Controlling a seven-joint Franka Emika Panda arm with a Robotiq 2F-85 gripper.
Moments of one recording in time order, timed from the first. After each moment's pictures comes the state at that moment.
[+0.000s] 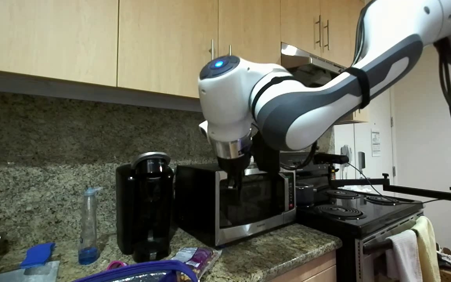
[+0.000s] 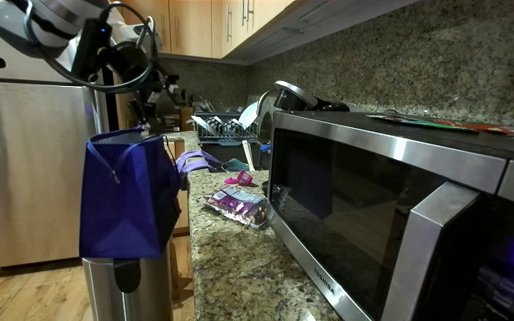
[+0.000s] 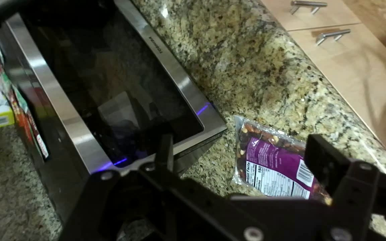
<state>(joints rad) 0.03 -0.06 0.28 -2.08 -0.83 1.89 0.42</state>
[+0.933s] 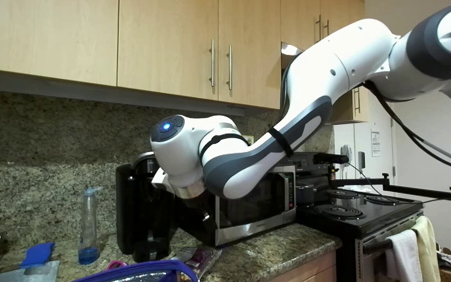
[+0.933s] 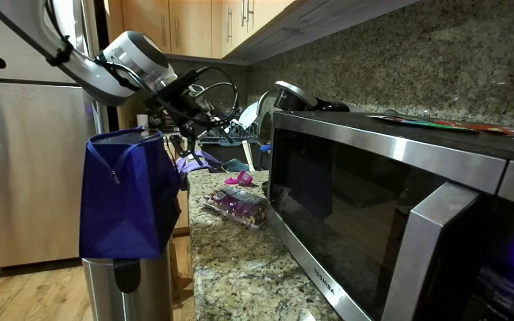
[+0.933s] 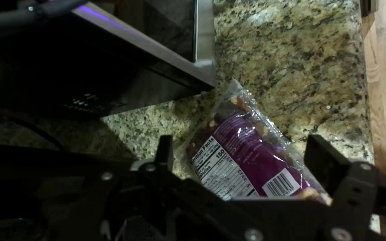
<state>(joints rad) 0.12 0.34 0.15 -1.78 -0.96 1.95 -0.19</state>
